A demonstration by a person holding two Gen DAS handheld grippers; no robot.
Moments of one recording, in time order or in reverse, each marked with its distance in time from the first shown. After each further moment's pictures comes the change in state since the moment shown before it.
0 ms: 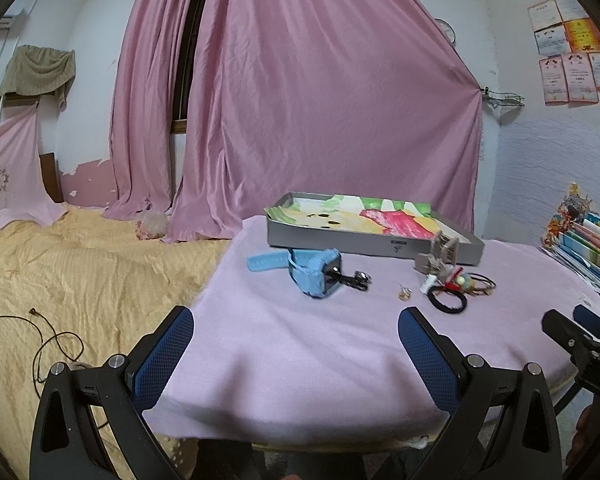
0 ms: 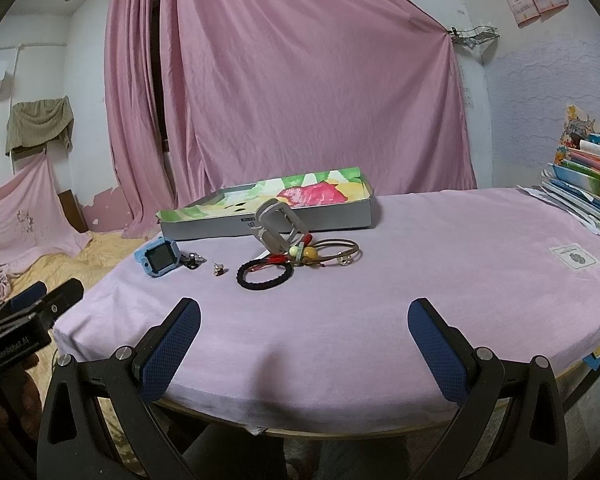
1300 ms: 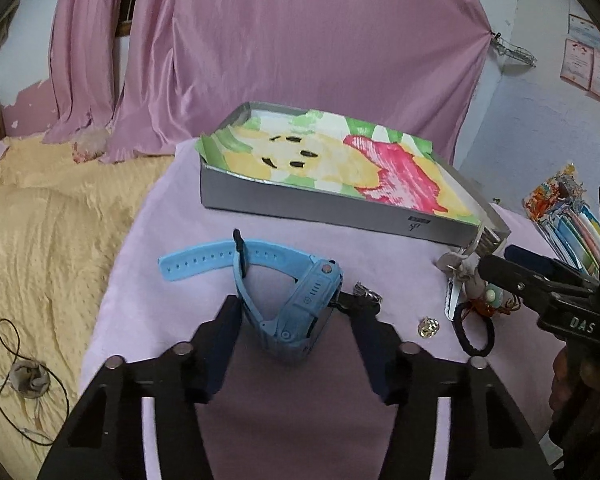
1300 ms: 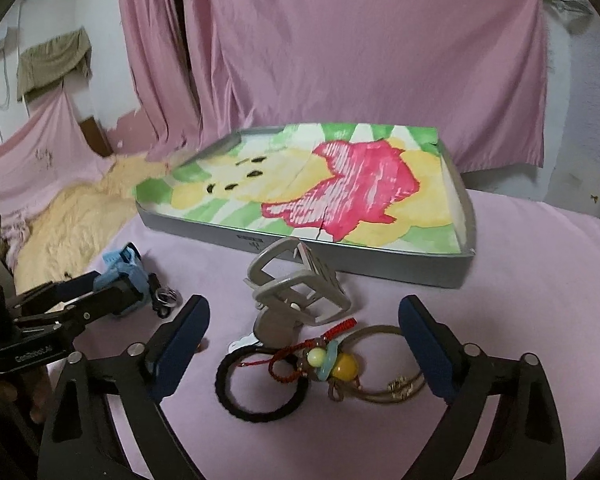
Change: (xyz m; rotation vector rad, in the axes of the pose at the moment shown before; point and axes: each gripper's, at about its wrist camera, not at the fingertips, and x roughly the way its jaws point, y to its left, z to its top) left arm 0.151 -0.004 0.041 -0.045 0.419 -0.180; right arm 0.170 0.025 0.086 -0.112 0.384 0.146
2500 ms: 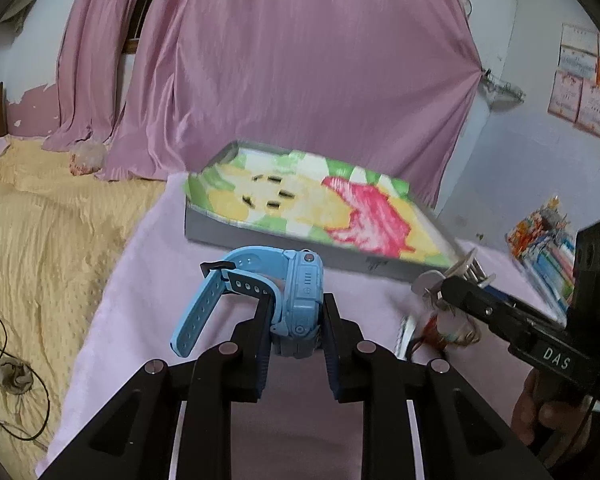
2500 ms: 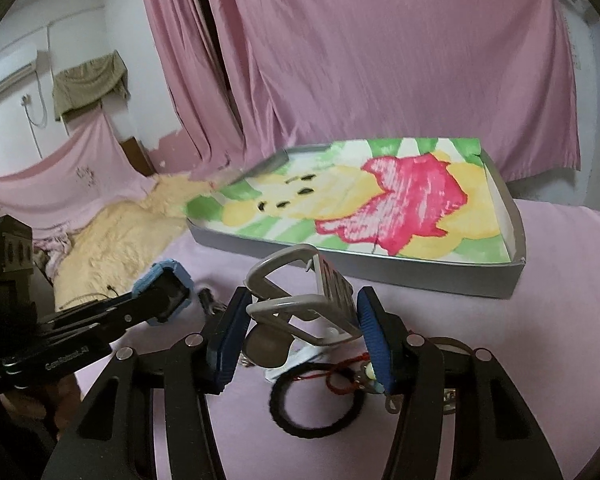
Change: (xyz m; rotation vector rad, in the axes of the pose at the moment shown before) left arm -0.034 -0.015 0.009 -0.055 -0.140 -0.067; right arm -0.018 0.005 -0.007 0.044 -0.125 0.209
